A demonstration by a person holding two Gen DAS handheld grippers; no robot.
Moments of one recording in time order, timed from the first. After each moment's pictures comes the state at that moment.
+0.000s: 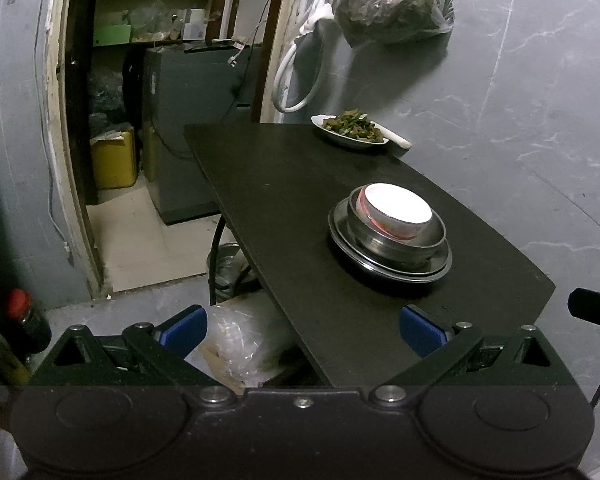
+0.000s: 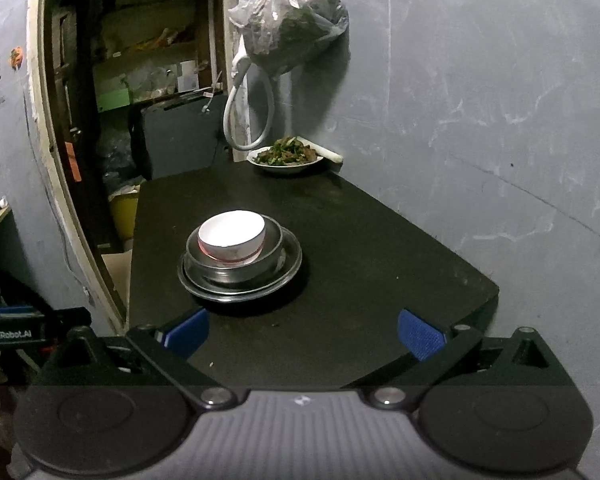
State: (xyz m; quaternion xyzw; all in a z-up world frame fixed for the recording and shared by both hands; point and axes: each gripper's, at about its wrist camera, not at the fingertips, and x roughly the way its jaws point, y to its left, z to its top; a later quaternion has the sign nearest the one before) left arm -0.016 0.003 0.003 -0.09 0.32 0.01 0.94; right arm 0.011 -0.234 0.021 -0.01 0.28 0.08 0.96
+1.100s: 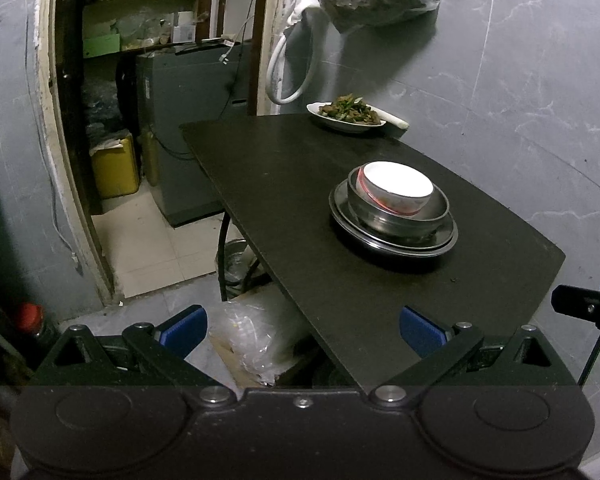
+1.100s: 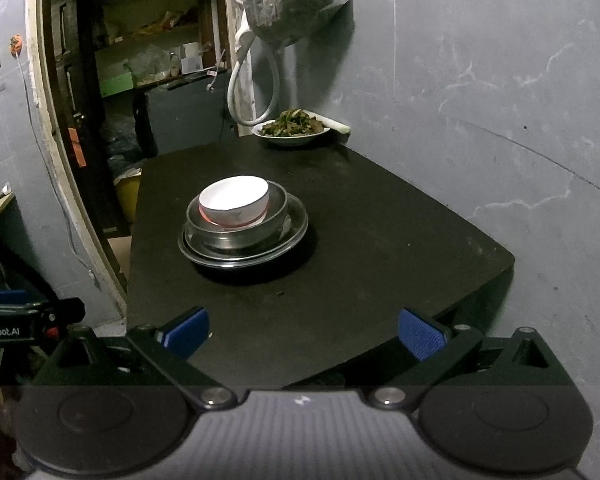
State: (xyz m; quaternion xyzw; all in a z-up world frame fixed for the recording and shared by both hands) left arm -0.022 -0.007 -0.005 -0.05 0.33 0.01 0.94; right arm 0.019 -0.238 -0.012 0.00 0.31 0.09 0.95
